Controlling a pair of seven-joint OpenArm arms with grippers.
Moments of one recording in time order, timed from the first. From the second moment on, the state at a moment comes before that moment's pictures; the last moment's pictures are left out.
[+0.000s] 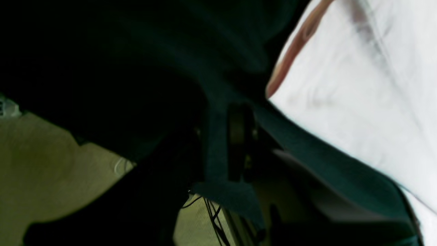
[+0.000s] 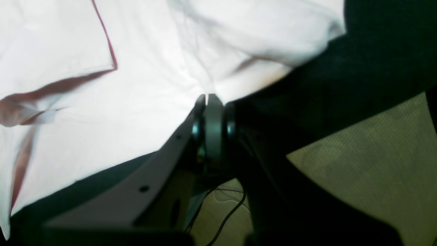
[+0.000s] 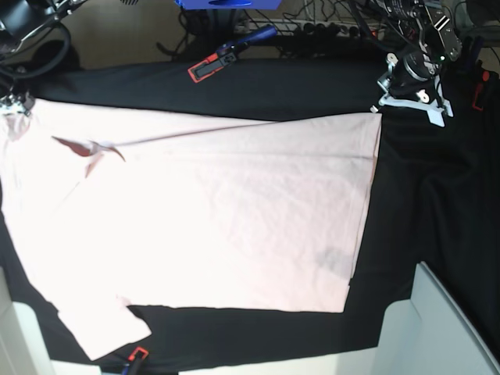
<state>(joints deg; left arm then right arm) 20.6 -0.1 -34.4 90.0 -25.5 -3.2 47.8 -1.7 5.9 66.0 69.4 14.7 32.9 -59.3</state>
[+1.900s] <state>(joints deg) 14.3 -1.2 -23.8 74.8 -17.4 -15.4 28.7 -1.5 5.7 65.8 69.2 14.5 32.9 -59.3</state>
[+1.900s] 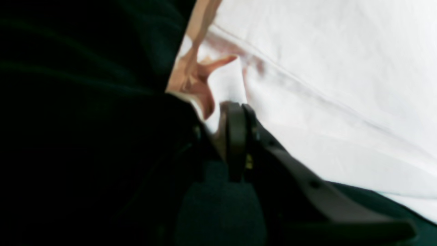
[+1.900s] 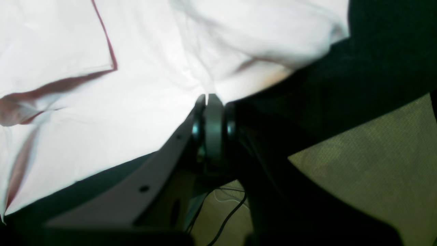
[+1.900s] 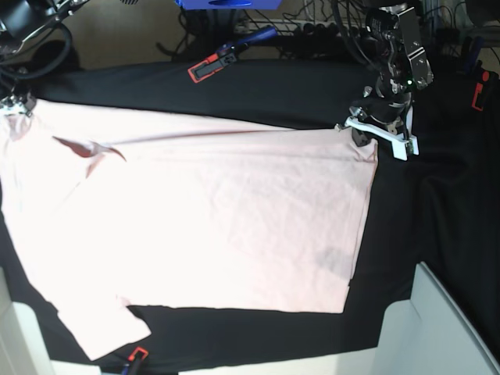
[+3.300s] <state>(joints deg) 28.9 2.5 -37.4 88.8 -15.6 -22.9 40.3 -3.7 5.8 65.7 69.3 14.7 32.9 -59.3</state>
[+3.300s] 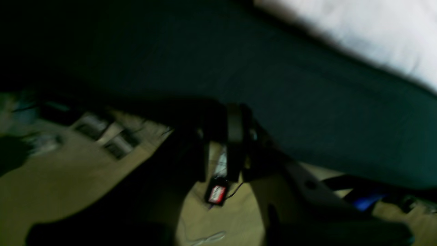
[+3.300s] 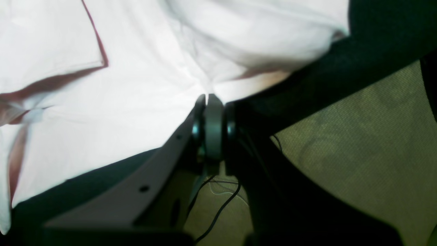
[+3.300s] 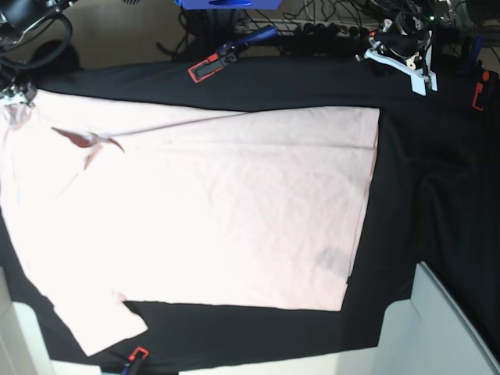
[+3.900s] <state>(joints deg) 28.0 0.4 -28.5 96.8 -14.7 -22.5 41.0 -3.1 5.8 65.7 69.5 14.4 32.9 -59.3</state>
